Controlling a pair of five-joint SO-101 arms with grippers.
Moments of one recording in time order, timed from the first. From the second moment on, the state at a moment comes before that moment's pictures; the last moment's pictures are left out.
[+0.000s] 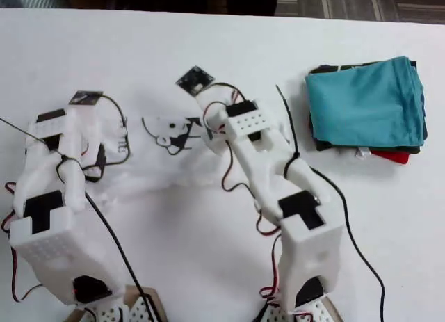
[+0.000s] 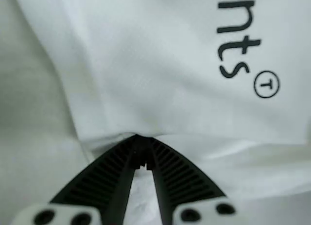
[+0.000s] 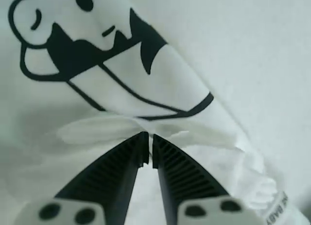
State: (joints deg) left arm -25.8 18.6 15.3 67.7 -18.4; right arm -25.4 23.4 1.0 53.7 25.6
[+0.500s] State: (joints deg) left arm -25.8 18.6 15.3 67.7 -18.4; right arm -26.5 15.9 -8.4 74.7 25.2
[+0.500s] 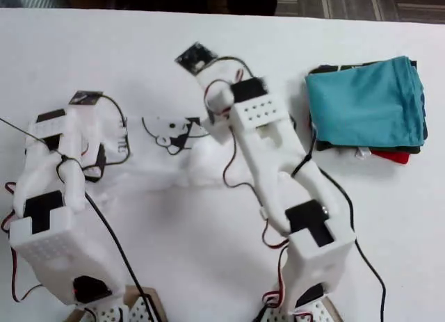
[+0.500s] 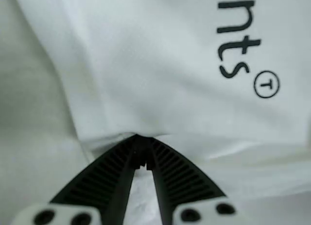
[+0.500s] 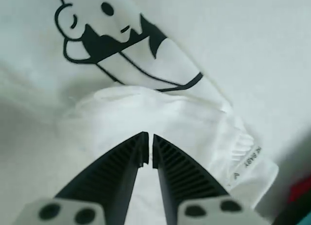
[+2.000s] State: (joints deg) left arm -25.8 18.6 15.3 67.7 -18.4; right arm -13.0 9.4 24.7 64.4 25.2
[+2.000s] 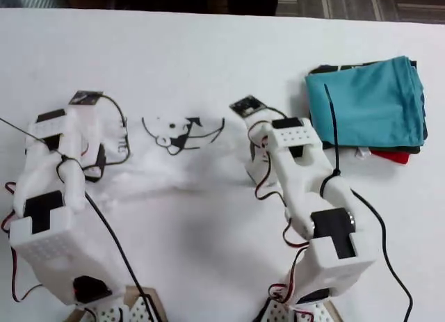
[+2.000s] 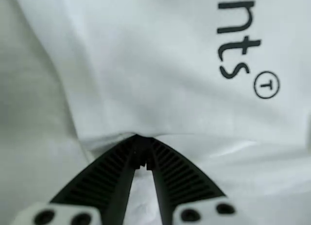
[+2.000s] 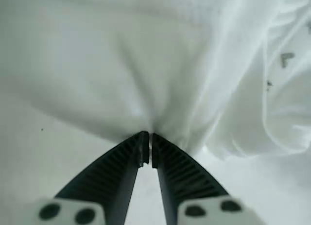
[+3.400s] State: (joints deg) left arm -31.2 19.5 -4.3 80.2 -15.4; right arm 17.3 -36.2 75.3 41.6 33.8
